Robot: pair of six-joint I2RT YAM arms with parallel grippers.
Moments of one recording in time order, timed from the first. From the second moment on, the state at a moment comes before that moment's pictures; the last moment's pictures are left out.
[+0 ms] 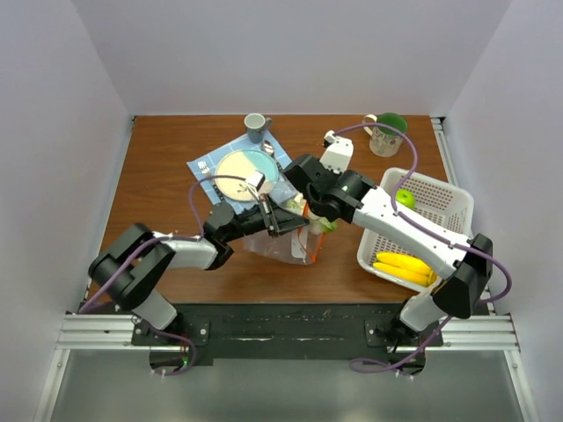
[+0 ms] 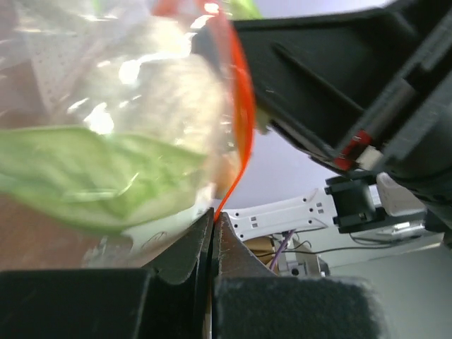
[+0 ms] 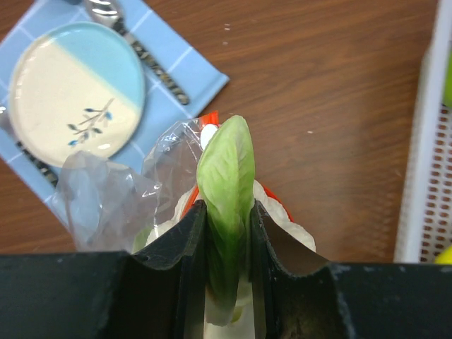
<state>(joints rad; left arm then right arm) -0.67 1.57 0.53 1.21 0.58 -1.42 0.89 1.54 1.52 -0.92 0.79 0.96</state>
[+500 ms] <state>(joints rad) -0.68 1.48 0.56 1.02 0.52 -1.29 0.89 1.67 1.51 -1.01 0.80 1.14</state>
